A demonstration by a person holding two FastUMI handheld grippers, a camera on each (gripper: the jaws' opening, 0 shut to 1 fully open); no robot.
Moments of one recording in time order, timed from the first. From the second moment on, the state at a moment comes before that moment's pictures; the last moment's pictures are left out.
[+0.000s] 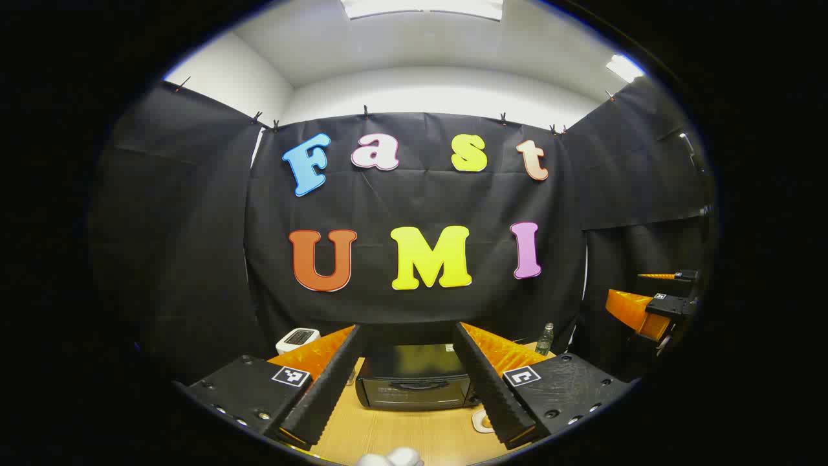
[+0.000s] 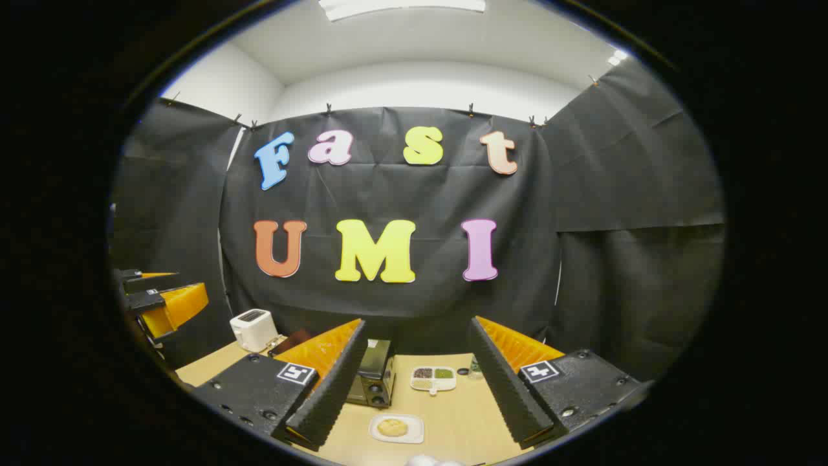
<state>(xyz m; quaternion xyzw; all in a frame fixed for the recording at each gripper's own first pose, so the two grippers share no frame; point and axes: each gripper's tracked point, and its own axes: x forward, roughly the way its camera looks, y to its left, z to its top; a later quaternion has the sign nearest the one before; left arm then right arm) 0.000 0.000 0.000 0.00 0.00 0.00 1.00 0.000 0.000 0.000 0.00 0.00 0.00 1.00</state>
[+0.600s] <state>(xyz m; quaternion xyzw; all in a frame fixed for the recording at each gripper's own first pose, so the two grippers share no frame) 0.005 0.005 -0.003 0.00 0.00 0.01 1.00 0.007 -0.003 0.002 0.00 0.00 0.00 1.00</state>
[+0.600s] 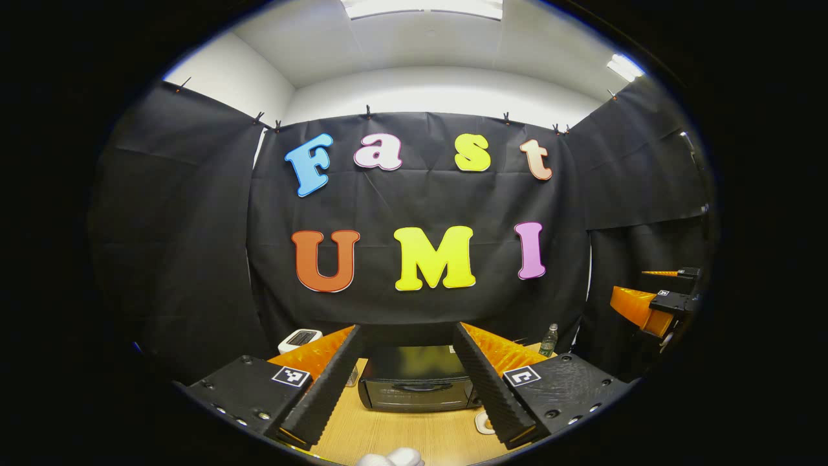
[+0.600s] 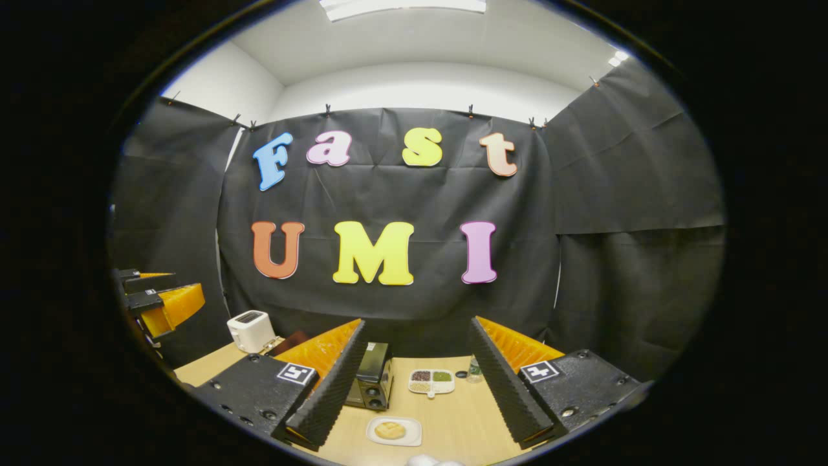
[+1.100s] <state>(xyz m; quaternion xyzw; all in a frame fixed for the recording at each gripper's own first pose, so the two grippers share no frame) 0.014 0.006 -0.020 0.01 0.00 0.01 1.00 0.010 -0.009 -0.001 0.00 0.00 -0.01 1.00</state>
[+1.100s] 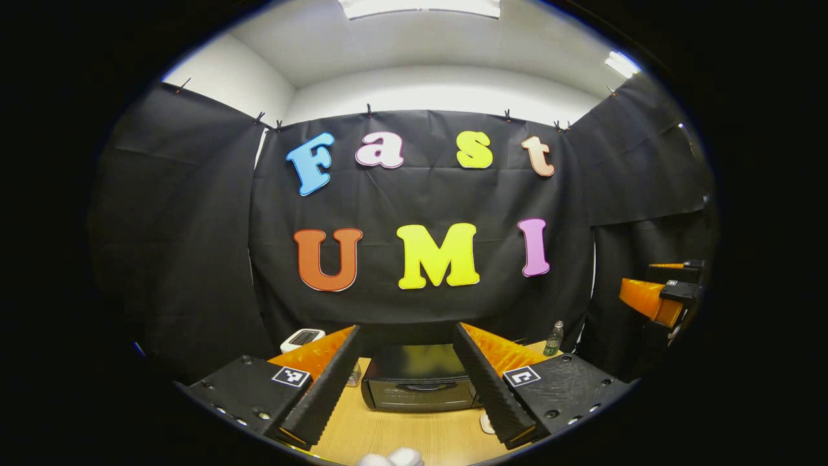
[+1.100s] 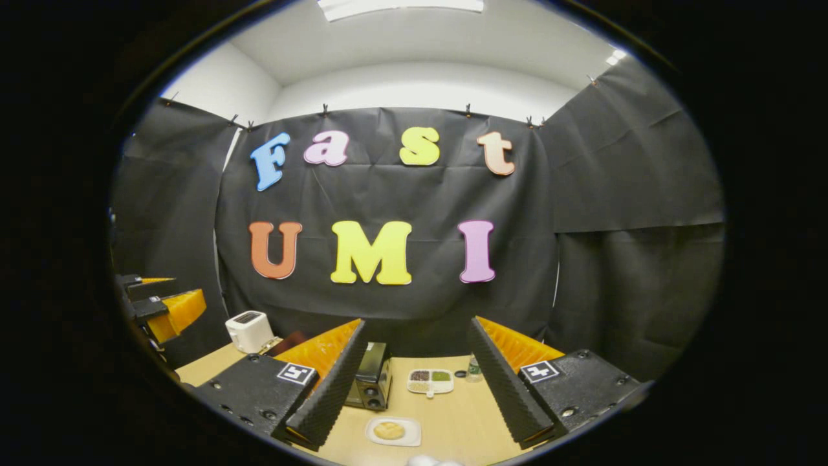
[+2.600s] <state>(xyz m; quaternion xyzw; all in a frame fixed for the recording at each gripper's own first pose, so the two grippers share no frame) 0.196 -0.026 -0.276 -0.01 0.11 0.00 0.99 0.054 -0.040 -0.037 -0.02 0.04 -0.04 1.00</state>
